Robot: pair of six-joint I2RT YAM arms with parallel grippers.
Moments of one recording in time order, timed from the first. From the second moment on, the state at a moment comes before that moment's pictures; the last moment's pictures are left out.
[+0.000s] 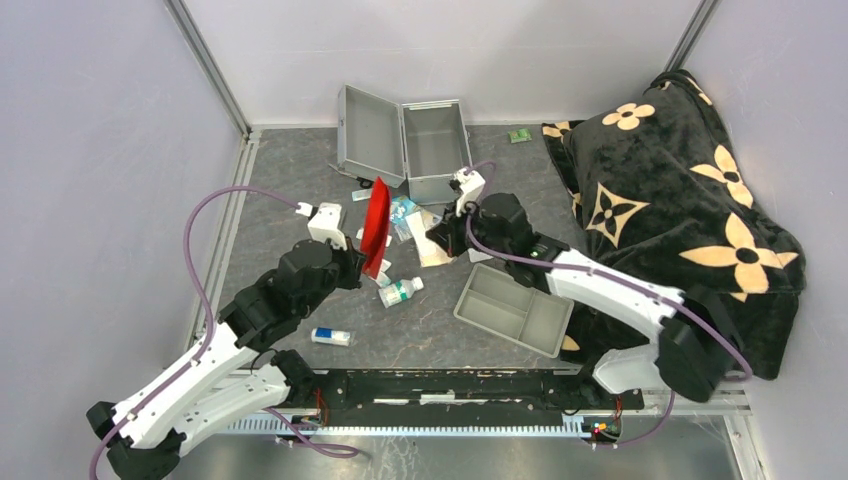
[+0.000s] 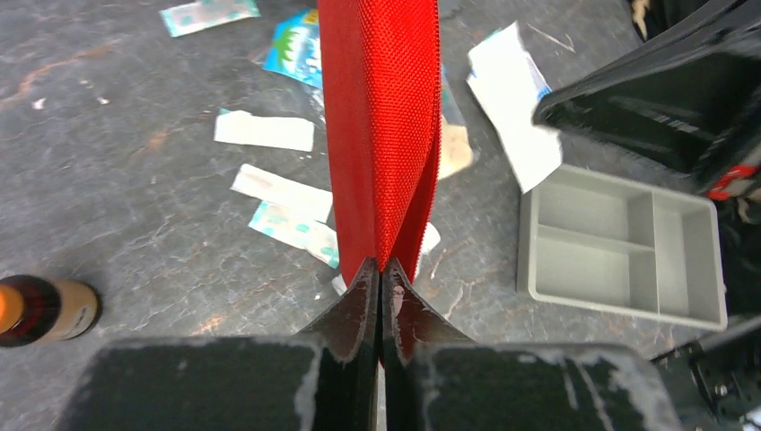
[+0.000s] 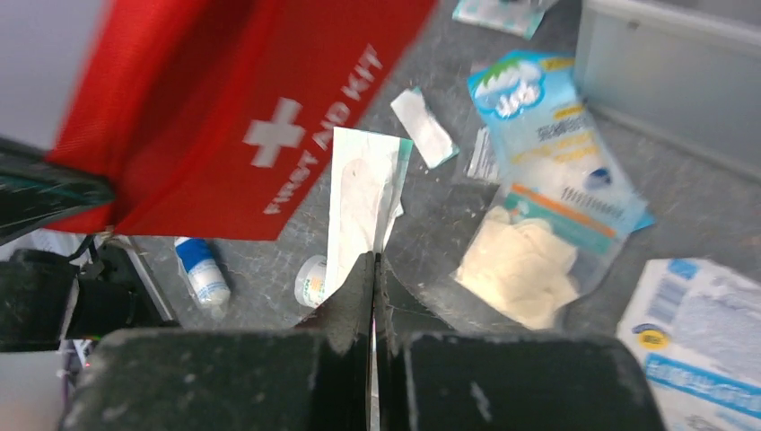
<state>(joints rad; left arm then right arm) -0.79 0.69 0.79 -0.57 -0.39 -0.44 0.79 1.42 0.95 0.11 -0.13 0.37</state>
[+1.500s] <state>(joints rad) -0.79 0.85 0.91 -0.57 -0.05 -0.37 0.80 1.17 0.94 -0.02 -0.84 -1.55</state>
